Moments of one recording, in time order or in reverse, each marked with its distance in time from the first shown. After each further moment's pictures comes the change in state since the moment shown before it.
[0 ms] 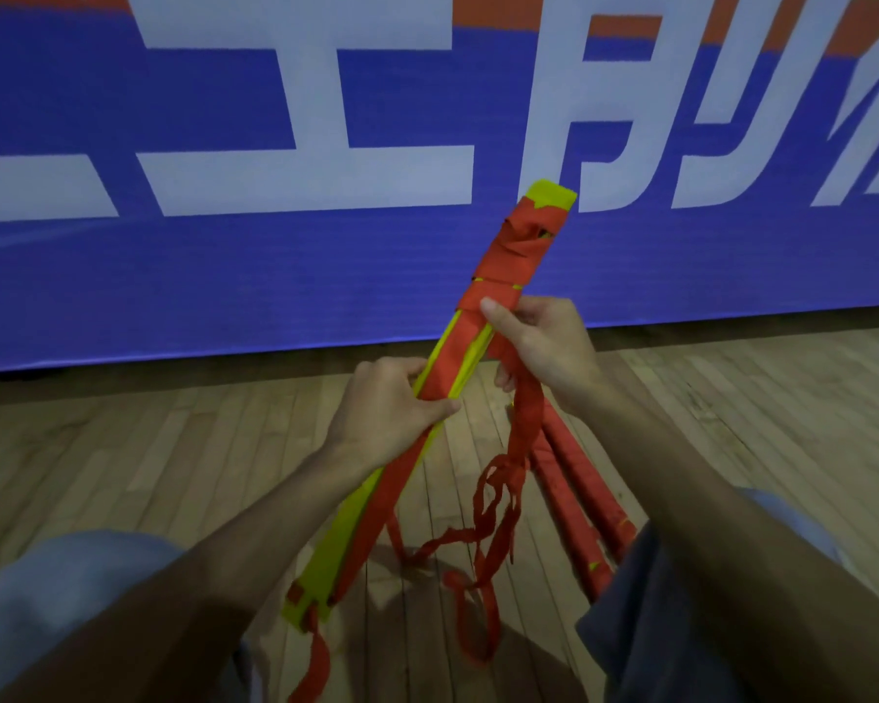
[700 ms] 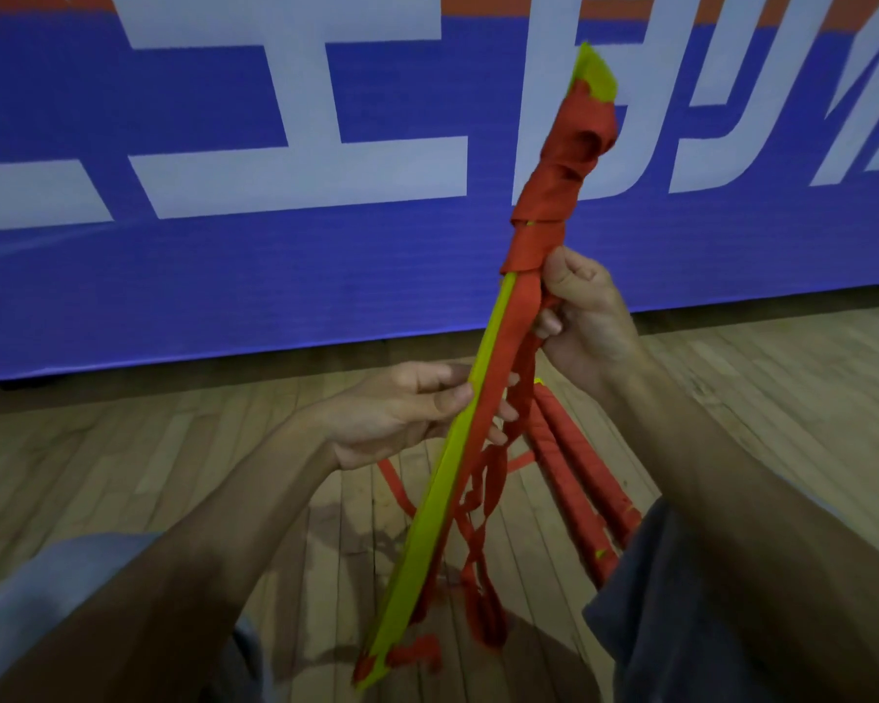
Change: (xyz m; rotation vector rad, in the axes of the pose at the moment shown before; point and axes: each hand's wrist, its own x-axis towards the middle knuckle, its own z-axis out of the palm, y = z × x) left_hand -0.004 0.009 -0.022 -0.891 -0.820 -0.009; right_hand -0.001 -0.008 -0.022 0.636 -0.202 -0.168
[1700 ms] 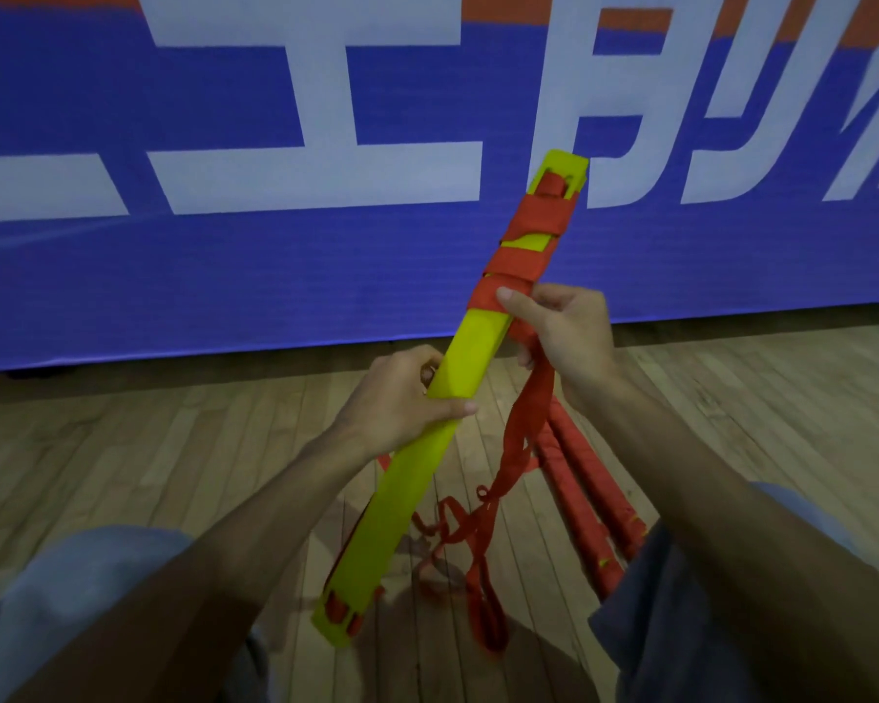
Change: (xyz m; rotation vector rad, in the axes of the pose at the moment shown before) left_hand 0.016 -0.018 -0.016 0.861 0.687 -0.028; right_hand 0.006 0.024 0.014 -0.511 0.342 0.035
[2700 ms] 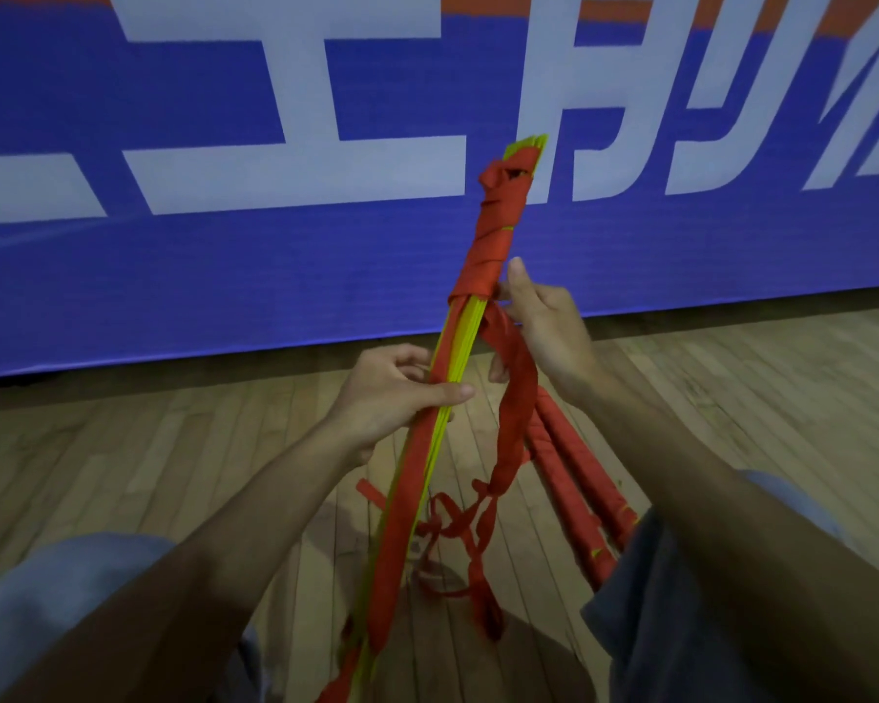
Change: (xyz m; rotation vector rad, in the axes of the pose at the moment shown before) left_hand -0.007 0.011 0.004 -0.627 -0.036 -0.227; right_hand -0.005 -0.003 -0.003 -0.127 -0.154 0.063
